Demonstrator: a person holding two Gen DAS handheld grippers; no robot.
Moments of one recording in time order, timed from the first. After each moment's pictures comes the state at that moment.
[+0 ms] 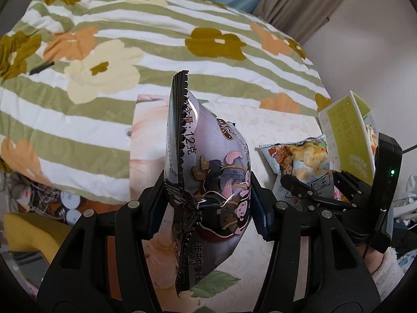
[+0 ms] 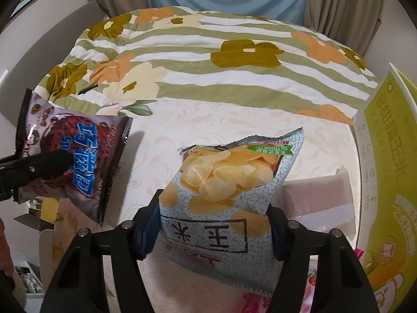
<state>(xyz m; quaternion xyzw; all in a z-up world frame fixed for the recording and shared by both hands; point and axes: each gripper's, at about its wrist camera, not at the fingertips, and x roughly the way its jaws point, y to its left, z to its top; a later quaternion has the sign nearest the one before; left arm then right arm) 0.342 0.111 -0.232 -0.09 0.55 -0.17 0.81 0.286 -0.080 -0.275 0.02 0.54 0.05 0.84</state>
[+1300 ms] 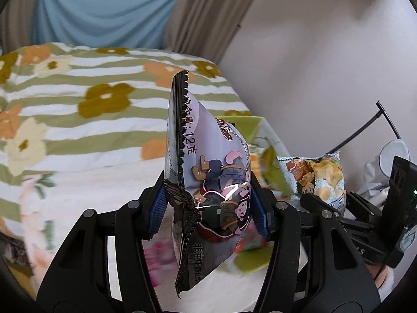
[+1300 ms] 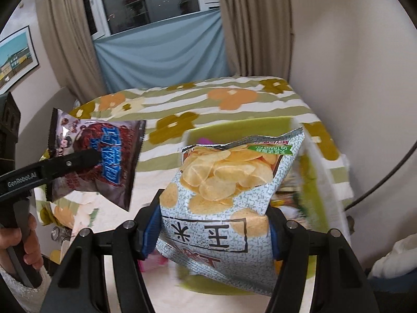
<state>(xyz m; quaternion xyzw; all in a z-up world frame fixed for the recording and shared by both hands) 0.283 -0.185 -0.080 -0.06 0.44 -0.32 0.83 0.144 -0.318 -0.087 0.10 0.40 -0.06 0.91</state>
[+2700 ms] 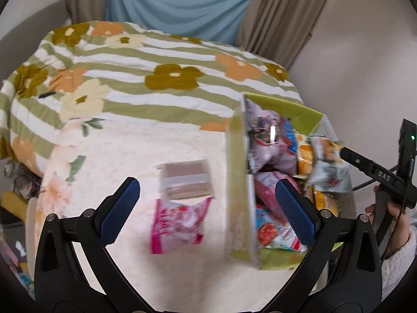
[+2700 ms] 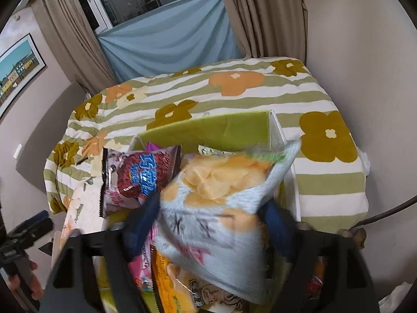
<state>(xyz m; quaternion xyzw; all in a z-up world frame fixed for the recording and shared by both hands) 0.221 -0.152 -0.121 -0.07 0.46 -0.09 0.88 0.202 -0.441 -0.140 0.13 0.45 0.04 0.88</state>
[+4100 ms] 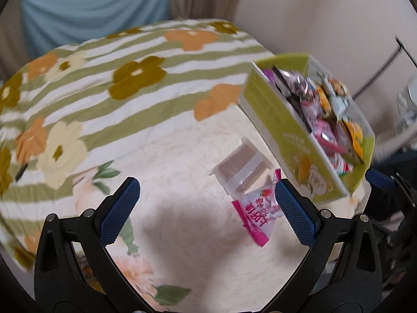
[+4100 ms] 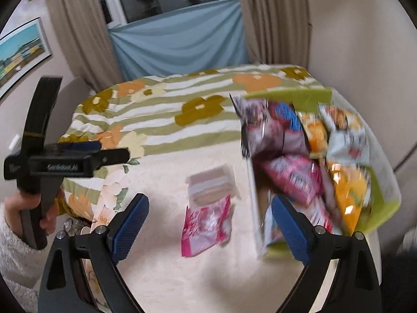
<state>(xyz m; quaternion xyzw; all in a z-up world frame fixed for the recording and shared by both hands) 0.318 -0.062 -0.146 0.11 0.50 -0.31 0.80 0.127 -0.191 -0.126 0.13 0.43 -0.04 0.89</state>
